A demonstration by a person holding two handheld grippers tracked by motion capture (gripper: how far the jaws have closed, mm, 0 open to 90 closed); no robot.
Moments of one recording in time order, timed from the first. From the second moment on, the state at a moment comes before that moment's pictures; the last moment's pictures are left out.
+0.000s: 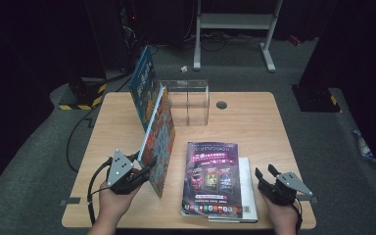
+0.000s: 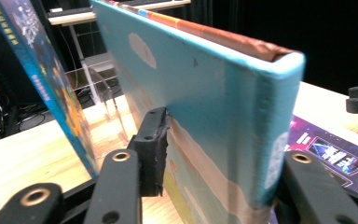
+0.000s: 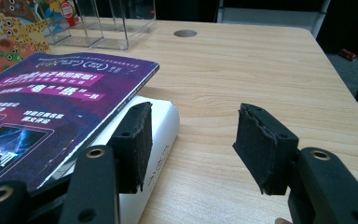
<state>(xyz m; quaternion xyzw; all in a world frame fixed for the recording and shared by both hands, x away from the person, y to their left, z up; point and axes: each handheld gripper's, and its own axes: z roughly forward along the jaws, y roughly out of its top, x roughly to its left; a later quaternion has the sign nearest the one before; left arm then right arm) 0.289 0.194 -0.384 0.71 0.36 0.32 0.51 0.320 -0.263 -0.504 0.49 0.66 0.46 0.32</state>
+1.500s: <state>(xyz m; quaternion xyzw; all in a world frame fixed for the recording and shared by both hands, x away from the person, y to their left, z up) 0.302 0.240 -0.380 0.69 0.40 0.31 0.52 0.320 -0.263 -0.507 0.50 0.66 0.46 0.31</state>
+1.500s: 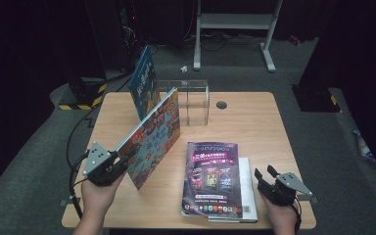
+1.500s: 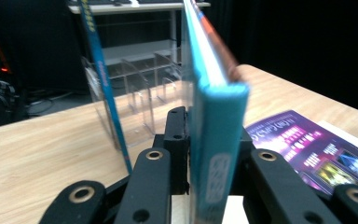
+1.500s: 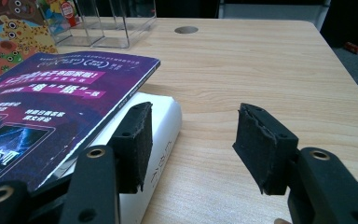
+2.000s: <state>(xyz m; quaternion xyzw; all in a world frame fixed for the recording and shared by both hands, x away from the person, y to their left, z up) 0.310 0.238 -0.374 0.68 0.40 0.31 0.53 0.320 -0.263 -0.508 0.50 0.66 0.46 0.31</state>
